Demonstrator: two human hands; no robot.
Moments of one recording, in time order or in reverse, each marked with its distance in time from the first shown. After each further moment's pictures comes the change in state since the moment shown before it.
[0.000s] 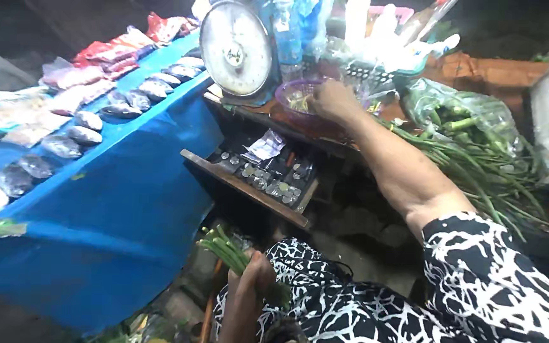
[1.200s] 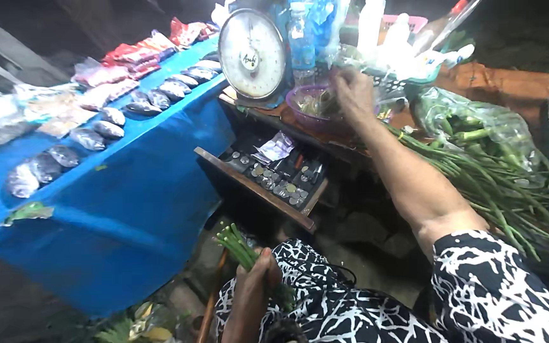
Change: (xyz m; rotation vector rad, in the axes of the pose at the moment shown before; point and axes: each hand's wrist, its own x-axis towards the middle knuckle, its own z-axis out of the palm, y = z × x) left_hand -0.001 -0.005 0.005 -0.005 0.116 -0.063; right_hand 0.000 0.015 0.007 0.544 0.457 -0.069
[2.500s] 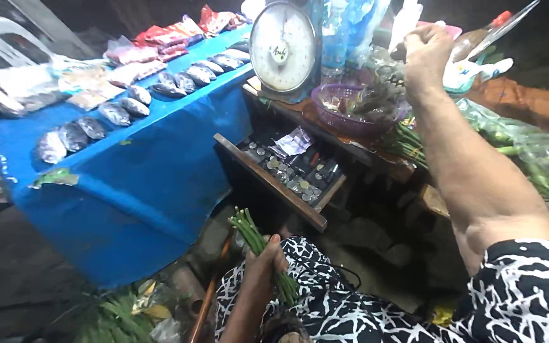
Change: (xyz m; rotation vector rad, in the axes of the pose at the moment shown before) left_hand 0.006 0.003 0.000 -0.068 0.081 -0.039; right_hand 0.047 -0.007 -0.050 0.208 0.189 0.012
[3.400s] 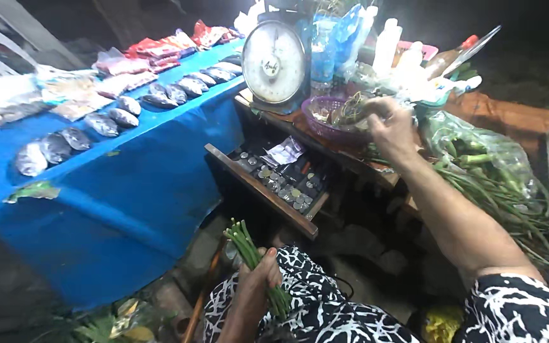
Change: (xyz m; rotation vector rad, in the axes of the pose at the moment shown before) left_hand -0.004 -0.002 0.004 -0.017 -0.038 -0.001; right_hand -0.102 -0.007 -0.018 -0.118 -0.253 -0.284
